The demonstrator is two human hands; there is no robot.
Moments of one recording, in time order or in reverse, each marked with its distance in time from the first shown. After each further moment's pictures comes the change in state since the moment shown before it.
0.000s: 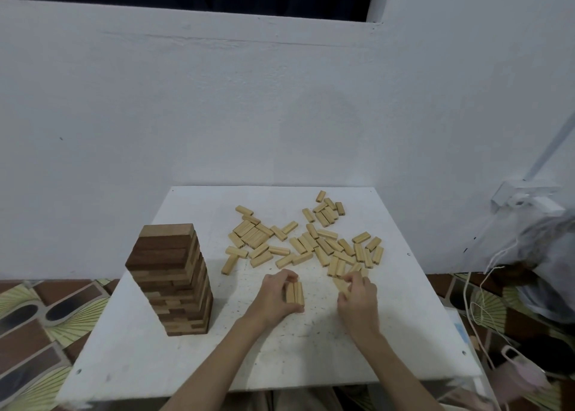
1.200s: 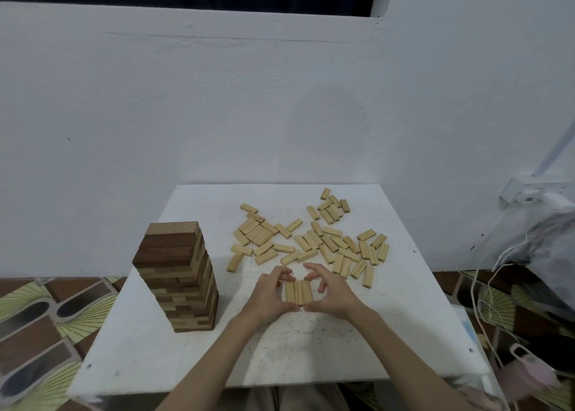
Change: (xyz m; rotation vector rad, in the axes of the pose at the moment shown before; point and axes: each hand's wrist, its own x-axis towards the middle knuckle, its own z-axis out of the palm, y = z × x) left_hand -0.007 -0.008 -0.012 -0.026 0.022 -0.029; right_hand 0.018 -0.028 0.003 0.203 -0.597 -0.221
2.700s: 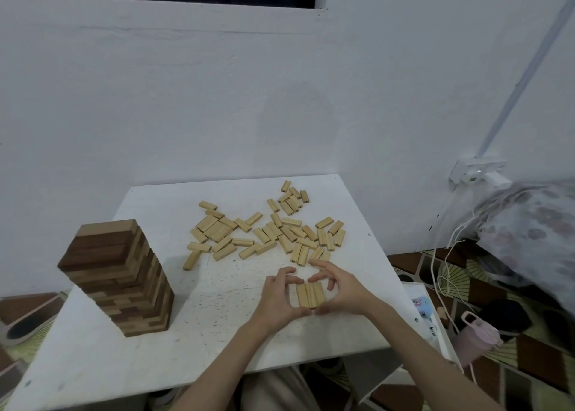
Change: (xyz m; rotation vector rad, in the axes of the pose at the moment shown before) left_hand -0.007 0.047 0.087 -0.053 -0.034 0.069; right_hand -0.052 0.074 -0.059 0.065 0.006 0.038
